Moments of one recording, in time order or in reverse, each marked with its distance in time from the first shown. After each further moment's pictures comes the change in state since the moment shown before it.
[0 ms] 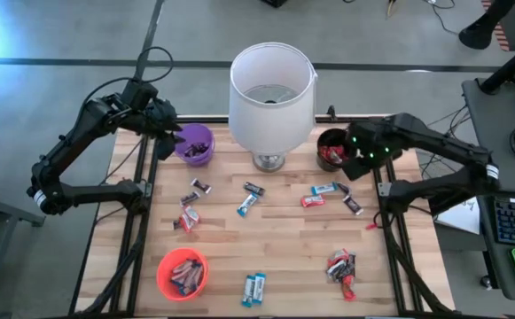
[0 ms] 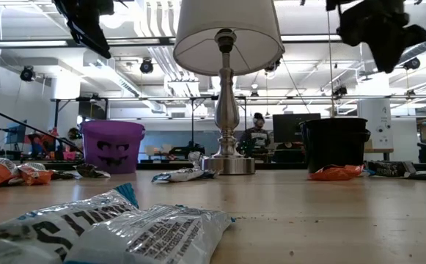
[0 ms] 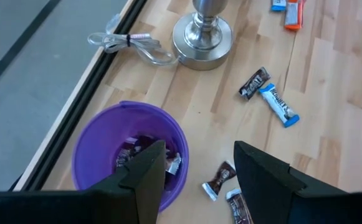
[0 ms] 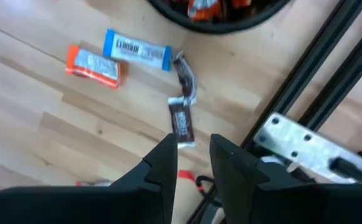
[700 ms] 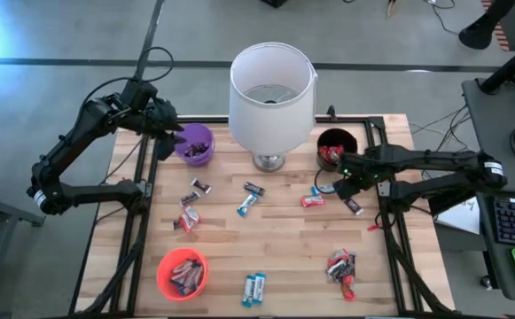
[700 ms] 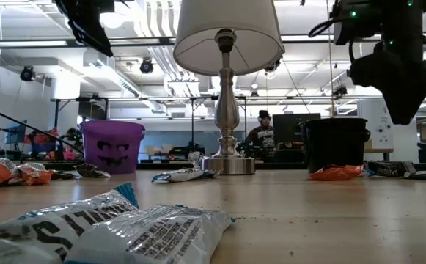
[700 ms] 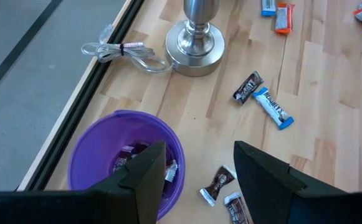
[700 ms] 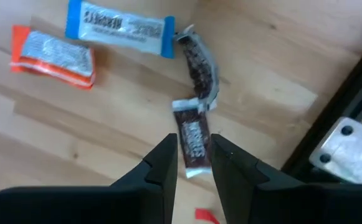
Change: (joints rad) left arm 0.000 -0.001 0.000 0.014 0.034 0.026; right arm 0.183 -0.075 -0.444 0.371 0.032 0.226
